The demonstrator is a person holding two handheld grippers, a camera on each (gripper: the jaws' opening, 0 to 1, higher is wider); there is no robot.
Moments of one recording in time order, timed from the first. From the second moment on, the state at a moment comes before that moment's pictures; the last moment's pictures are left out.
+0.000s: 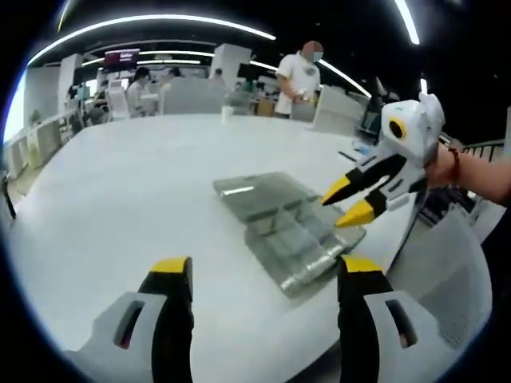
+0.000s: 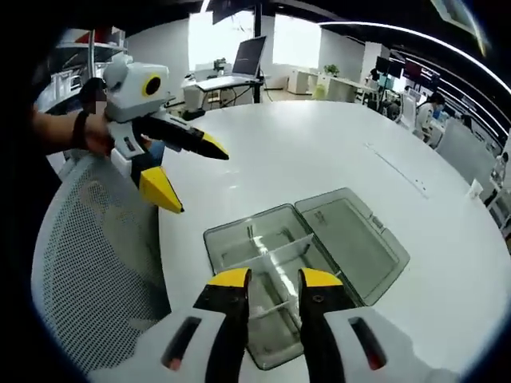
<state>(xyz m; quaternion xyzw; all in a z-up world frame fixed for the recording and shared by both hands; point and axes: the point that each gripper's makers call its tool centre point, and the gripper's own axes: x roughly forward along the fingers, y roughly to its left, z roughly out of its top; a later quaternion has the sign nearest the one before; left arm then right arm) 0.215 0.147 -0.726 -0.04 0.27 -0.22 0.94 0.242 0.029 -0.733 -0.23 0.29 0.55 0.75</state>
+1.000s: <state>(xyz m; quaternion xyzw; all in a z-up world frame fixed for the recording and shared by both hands) 0.220 0.196 -0.768 -0.01 0.35 -0.14 0.93 0.198 0.054 -0.724 -0.14 0.27 0.56 0.77</state>
